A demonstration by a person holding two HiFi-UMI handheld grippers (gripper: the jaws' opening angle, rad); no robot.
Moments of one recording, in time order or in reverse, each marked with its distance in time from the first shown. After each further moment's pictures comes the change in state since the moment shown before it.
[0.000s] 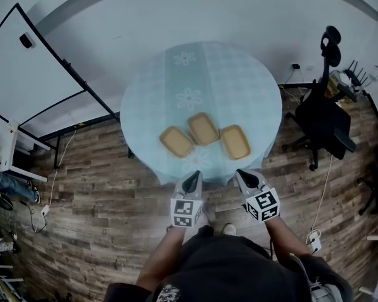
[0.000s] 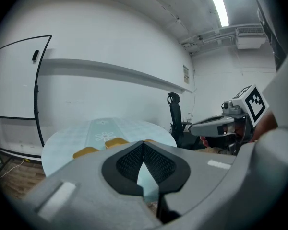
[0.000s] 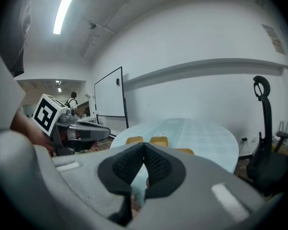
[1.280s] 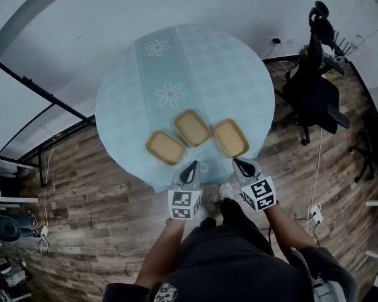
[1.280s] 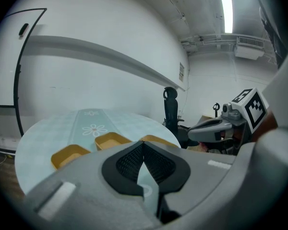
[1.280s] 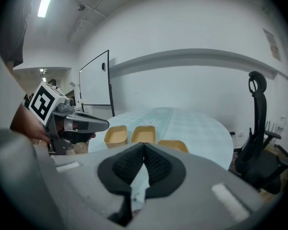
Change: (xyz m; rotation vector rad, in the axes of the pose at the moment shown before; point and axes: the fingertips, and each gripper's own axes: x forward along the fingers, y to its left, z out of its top) left arm 0.092 0.047 -0.021 -0.040 0.067 -0.157; right arm 0.079 -0.043 -0.027 0.011 0.148 -0.145
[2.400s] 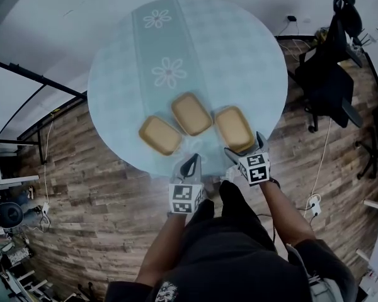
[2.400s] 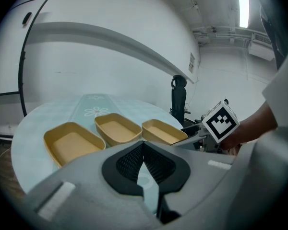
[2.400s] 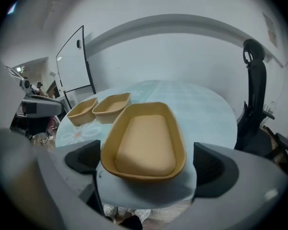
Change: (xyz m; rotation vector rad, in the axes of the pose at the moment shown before) left arm 0.048 0.007 -0.052 -0.078 0.135 0.058; right arm 0.098 -0.090 -0.103 0.113 0.272 -0.101
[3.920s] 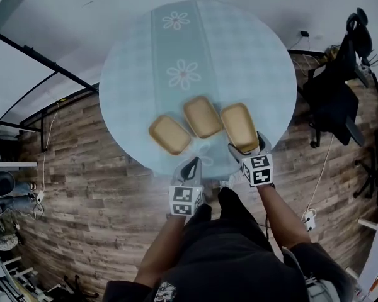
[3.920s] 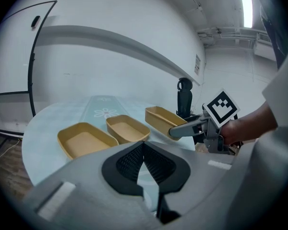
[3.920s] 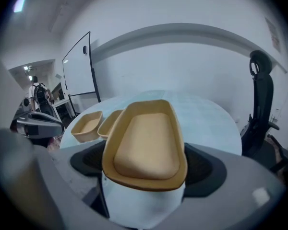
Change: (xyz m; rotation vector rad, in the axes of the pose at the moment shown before) left arm -0.018 0.018 -0.002 -0.032 -0.013 0.066; right arm -0.005 0.015 0.058 -0.040 -0.089 0.029
